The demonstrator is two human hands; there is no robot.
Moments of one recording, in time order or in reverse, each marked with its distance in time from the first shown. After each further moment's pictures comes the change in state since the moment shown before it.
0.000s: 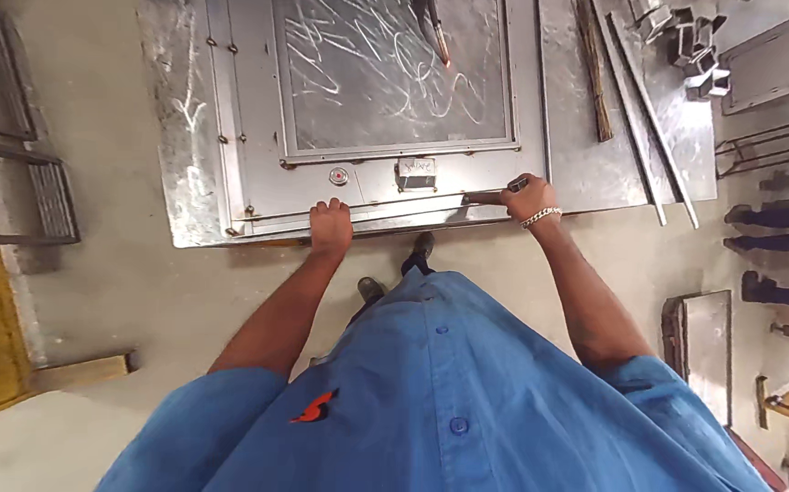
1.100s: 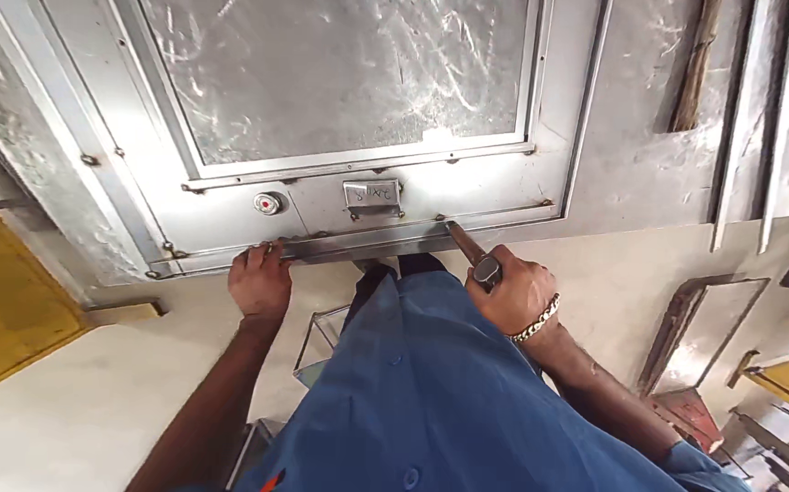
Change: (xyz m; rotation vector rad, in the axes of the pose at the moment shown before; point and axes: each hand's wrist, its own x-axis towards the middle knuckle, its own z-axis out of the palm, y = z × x) left_hand 0.012 0.012 0.001 -0.078 -0.024 -0.156; right_hand 0.054 0.014 -0.021 -0.163 -0.105 -0.336
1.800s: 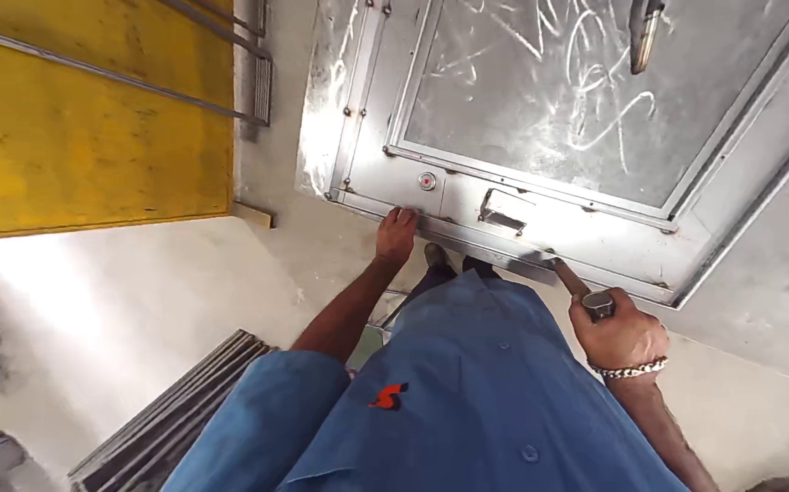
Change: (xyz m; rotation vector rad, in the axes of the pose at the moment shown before) left_hand -0.009 -0.006 0.019 -0.059 0.106 -0.059; right_hand -0.006 -0.021 0.013 -0.103 0.105 -0.096
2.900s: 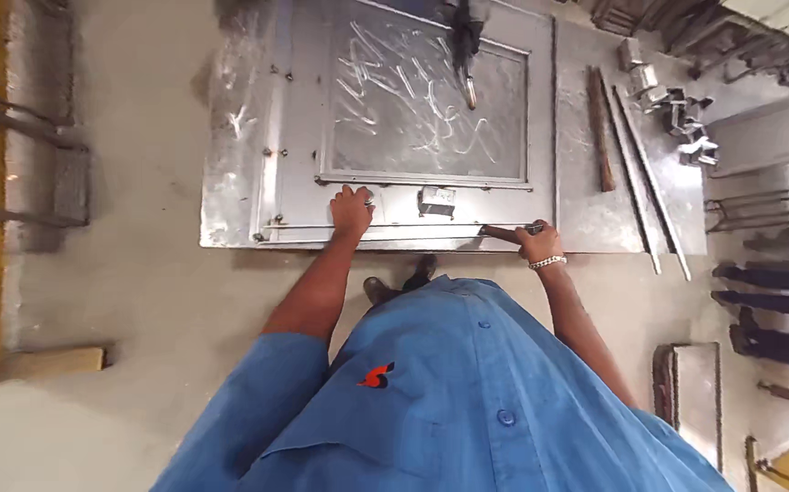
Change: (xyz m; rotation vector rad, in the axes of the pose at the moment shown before) left_hand 0.081 -0.014 -0.028 -0.338 -0.007 0.037; right_hand -0.038 -0.022 0.026 0.411 0.043 0.521
